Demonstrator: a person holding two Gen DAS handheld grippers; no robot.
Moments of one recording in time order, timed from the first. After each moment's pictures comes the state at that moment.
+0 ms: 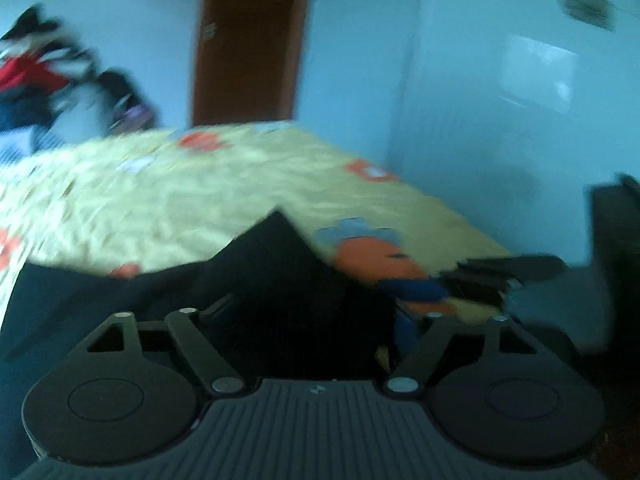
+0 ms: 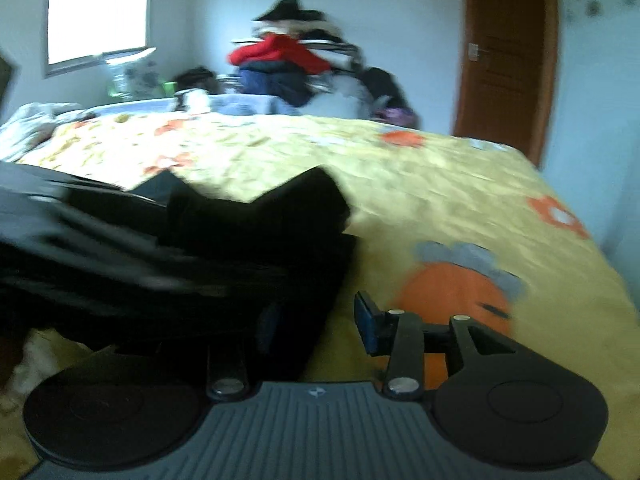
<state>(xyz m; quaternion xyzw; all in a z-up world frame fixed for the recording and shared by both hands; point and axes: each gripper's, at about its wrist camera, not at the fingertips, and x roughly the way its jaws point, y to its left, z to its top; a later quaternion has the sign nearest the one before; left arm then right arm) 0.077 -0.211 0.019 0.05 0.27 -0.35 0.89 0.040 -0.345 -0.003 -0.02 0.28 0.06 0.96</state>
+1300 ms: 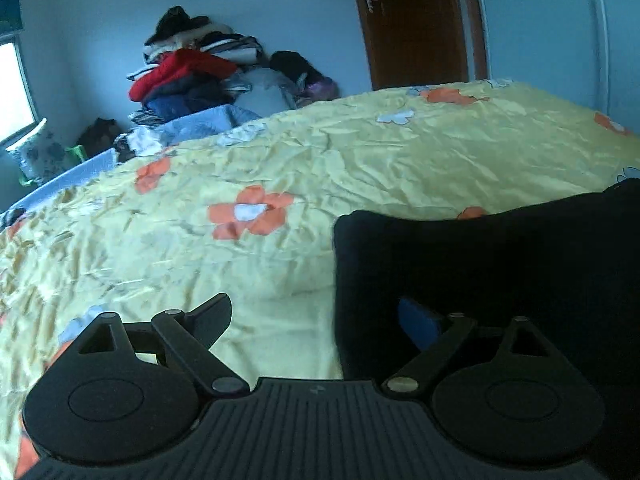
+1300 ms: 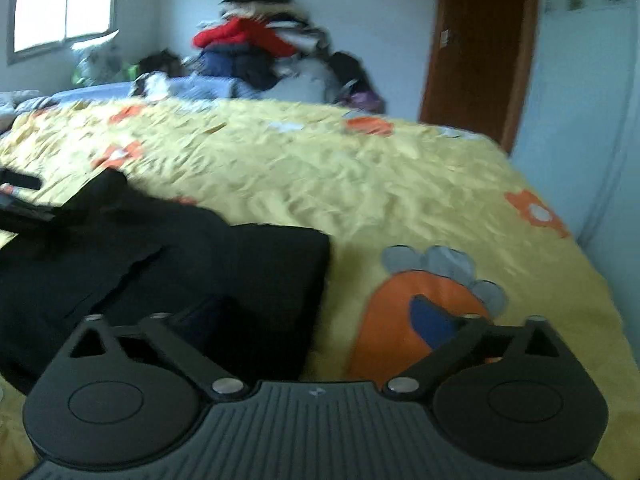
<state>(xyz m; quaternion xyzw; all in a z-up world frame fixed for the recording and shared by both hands) 0.140 -0.079 -0.012 0.15 0.30 -0.05 0.94 0.077 -0.336 -0.008 -0.03 0.30 0.01 0.95</state>
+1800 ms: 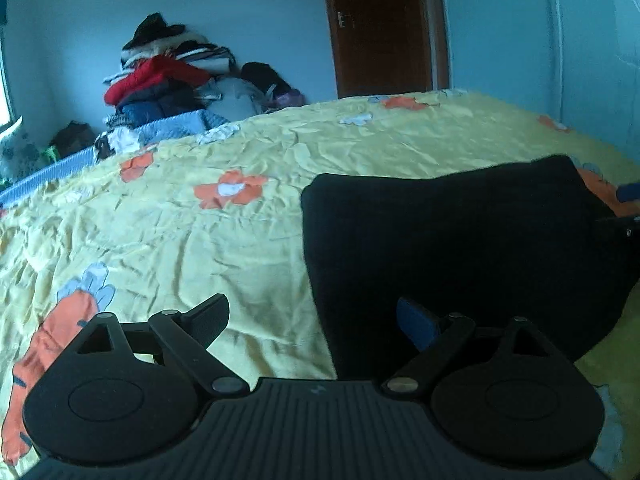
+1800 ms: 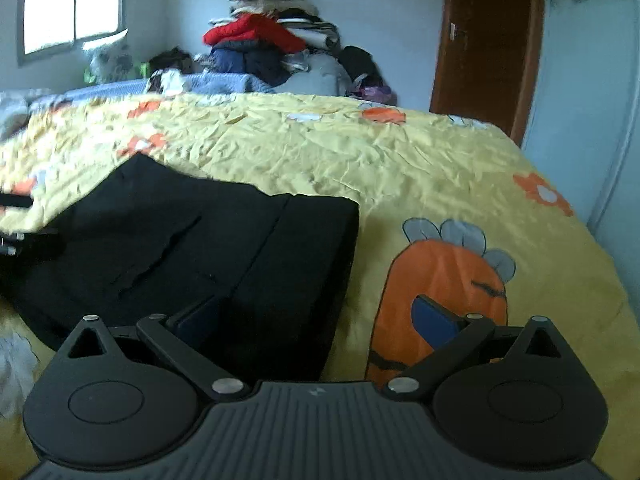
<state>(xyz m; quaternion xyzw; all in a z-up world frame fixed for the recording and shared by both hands) 0.074 -0.058 -0.012 0.12 0.29 -0.11 0.94 0.053 -0.326 -0.010 -0.02 0.31 0.03 0.95</state>
